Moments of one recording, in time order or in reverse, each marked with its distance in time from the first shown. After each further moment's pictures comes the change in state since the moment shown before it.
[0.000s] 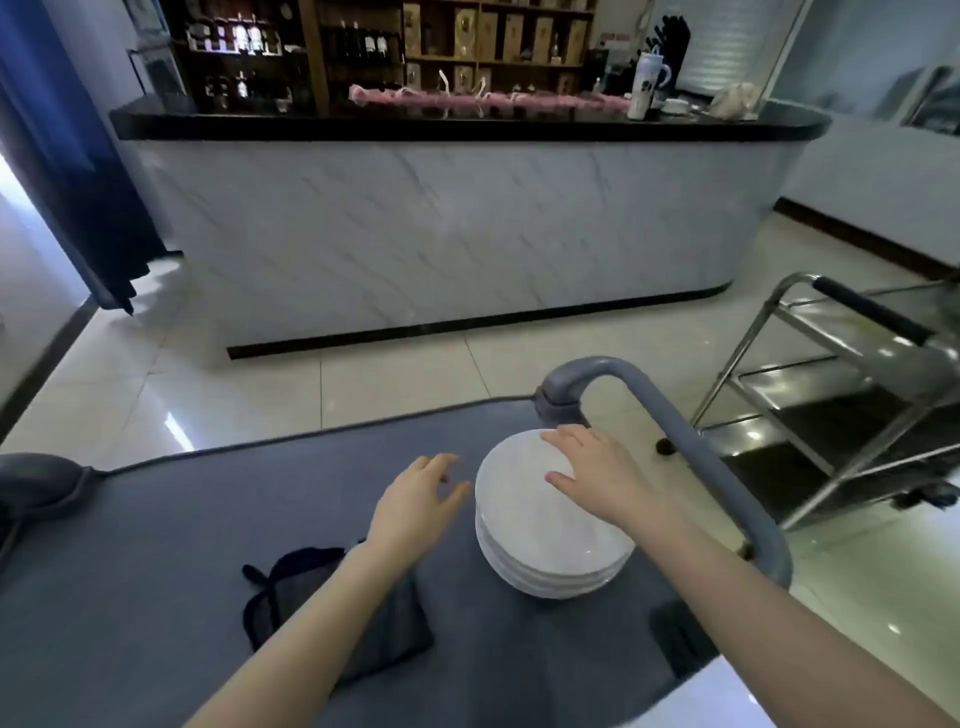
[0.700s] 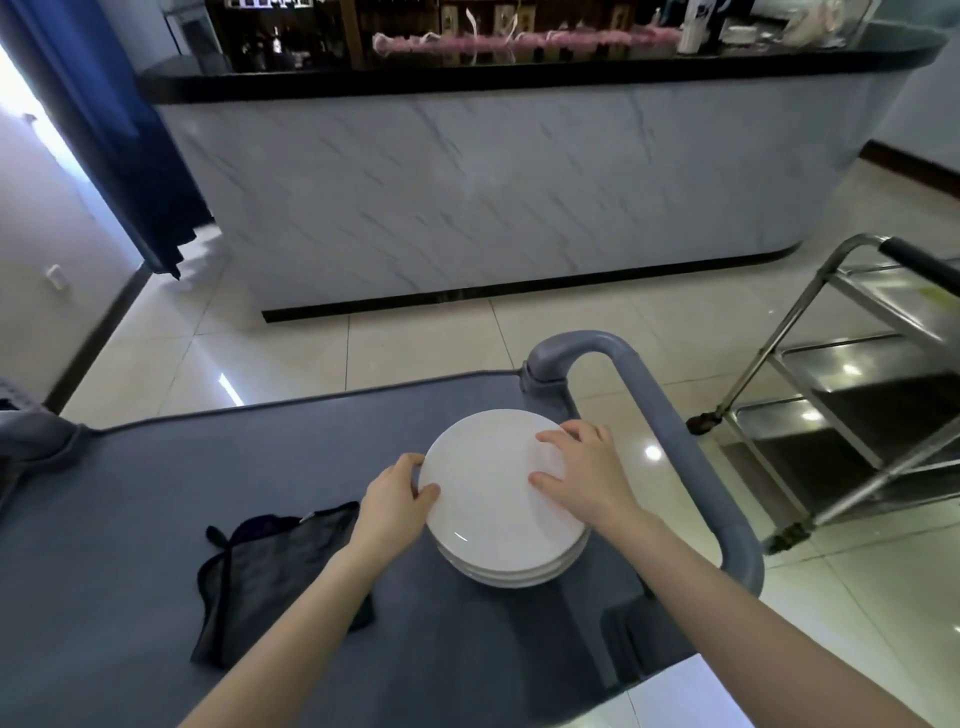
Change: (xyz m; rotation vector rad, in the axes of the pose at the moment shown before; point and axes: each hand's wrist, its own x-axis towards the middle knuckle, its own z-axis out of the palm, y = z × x) left_hand 0.000 0.035 0.052 -0.097 0.021 -0.332; right_hand -0.009 0.054 0.024 0.310 0.025 0.069
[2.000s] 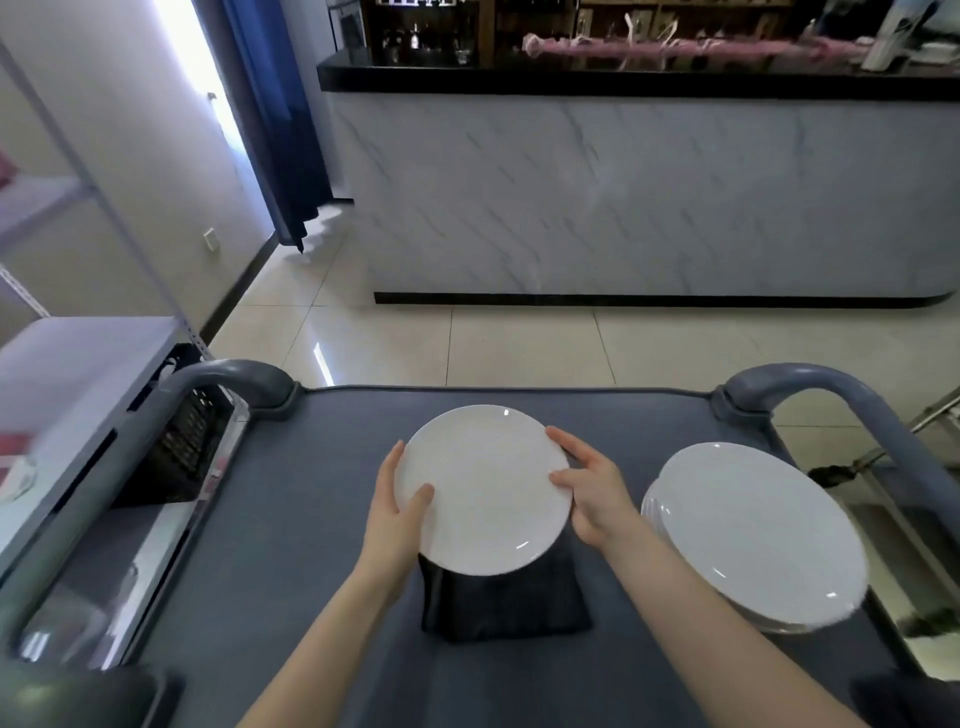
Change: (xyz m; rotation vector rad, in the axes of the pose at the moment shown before) left_hand -0.034 -0.198 -0.155 -0.827 0.250 -0.161; right_hand 0.024 -0.252 0.117 1.387 -0.156 0.396
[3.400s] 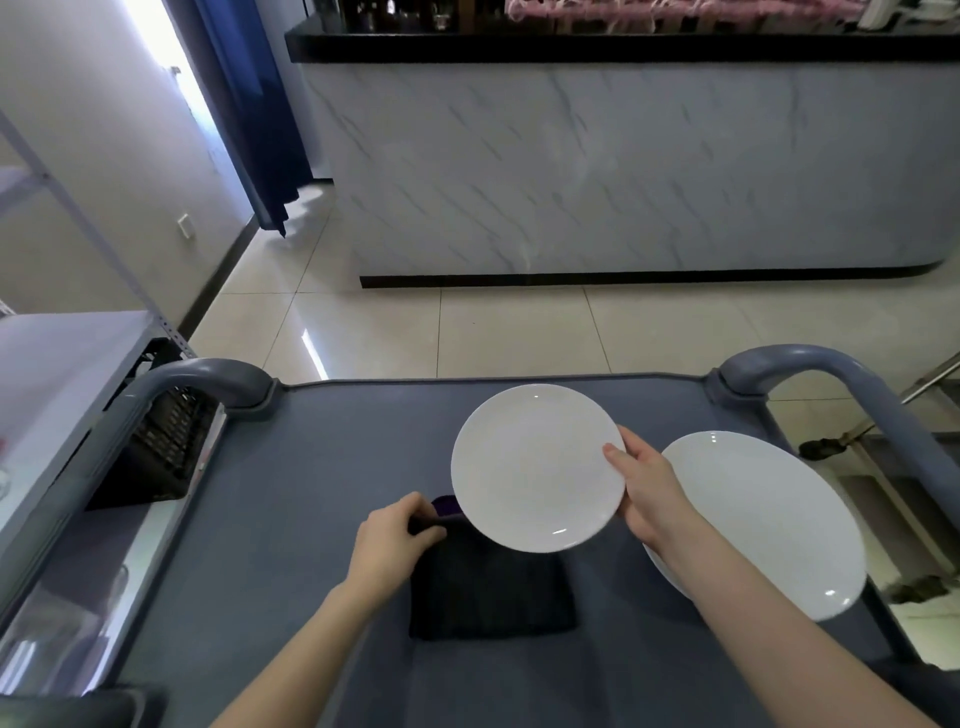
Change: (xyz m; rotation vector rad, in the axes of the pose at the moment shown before) left_hand 0.028 -0.037 -0.004 0.792 -0.156 0.096; right_hand 0.018 -0.009 -0.061 -0.019 0.058 -0.026
